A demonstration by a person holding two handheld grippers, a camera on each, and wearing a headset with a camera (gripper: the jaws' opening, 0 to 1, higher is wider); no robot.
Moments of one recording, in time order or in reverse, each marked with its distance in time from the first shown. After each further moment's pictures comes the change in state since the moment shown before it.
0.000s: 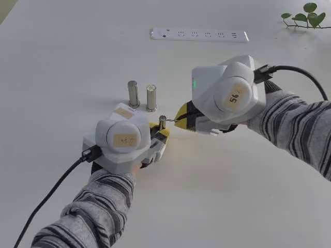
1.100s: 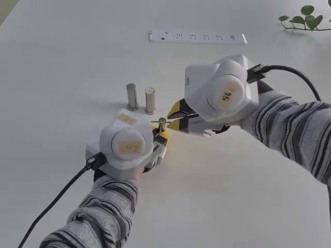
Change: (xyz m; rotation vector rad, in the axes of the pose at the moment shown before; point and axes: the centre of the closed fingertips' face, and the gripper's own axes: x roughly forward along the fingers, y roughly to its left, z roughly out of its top) left arm 0.002 0.001 0.000 -0.001 -0.009 0.039; right arm 0.000 -0.004 0.010 0.027 -0.023 -0.007
